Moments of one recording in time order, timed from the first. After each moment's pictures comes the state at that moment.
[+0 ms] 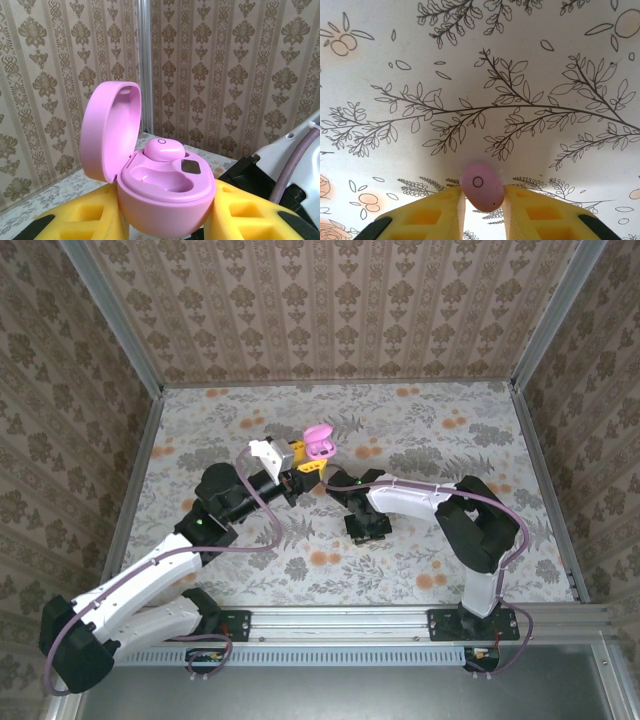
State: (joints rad) left arm -0.78 0.94 0.72 0.33 0.28 -0.02; right arm 0.78 1.85 1.18 -0.93 0.05 0.65
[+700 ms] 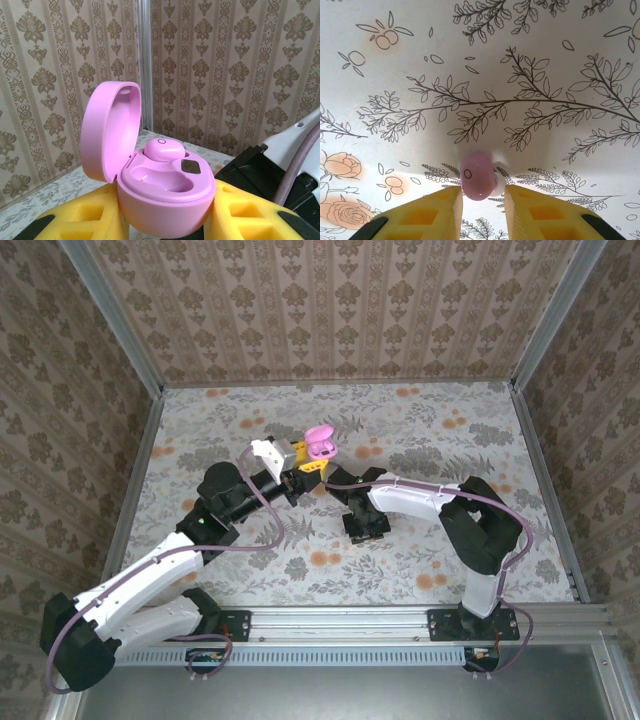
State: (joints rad) left arm -0.78 0.96 0.72 0.33 0.28 -0.02; right arm 0.78 1.83 1.20 -0.94 0.01 0.63
